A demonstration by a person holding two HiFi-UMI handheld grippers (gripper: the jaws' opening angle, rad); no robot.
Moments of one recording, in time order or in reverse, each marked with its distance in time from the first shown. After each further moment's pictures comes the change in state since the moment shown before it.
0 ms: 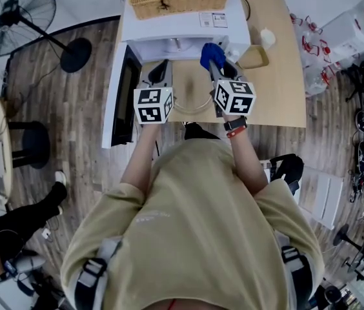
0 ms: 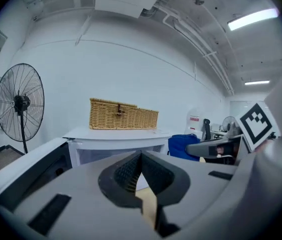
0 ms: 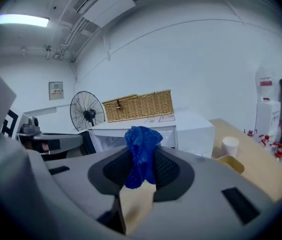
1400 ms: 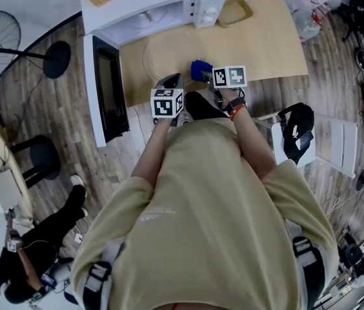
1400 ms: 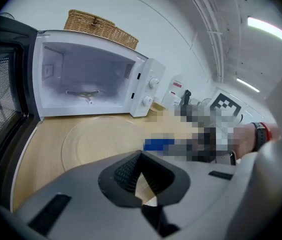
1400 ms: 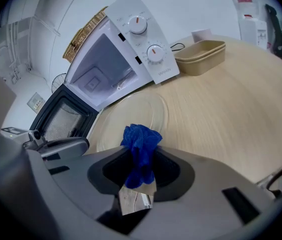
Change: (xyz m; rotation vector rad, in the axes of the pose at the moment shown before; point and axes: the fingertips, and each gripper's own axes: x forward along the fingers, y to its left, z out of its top) left arm -0.001 -0.094 -0.217 -0.069 0.492 -0.251; right arm -0.032 -0.034 -0.252 0.454 0.582 0.042
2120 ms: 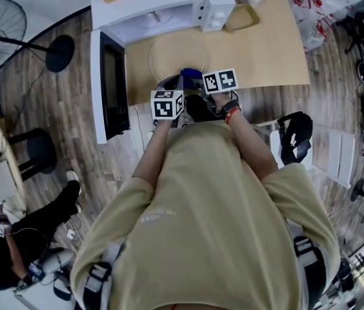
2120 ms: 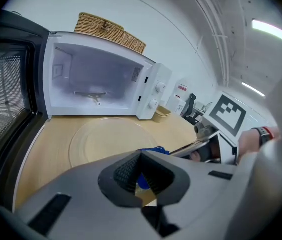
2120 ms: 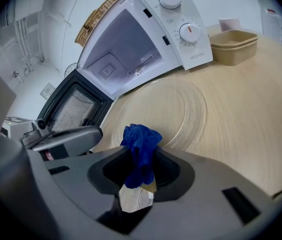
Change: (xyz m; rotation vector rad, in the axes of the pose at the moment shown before) left arm -0.007 0.015 0.002 -0.050 -0.033 0.038; right arm 0.033 0.050 -0.015 -0.097 0.105 0.124
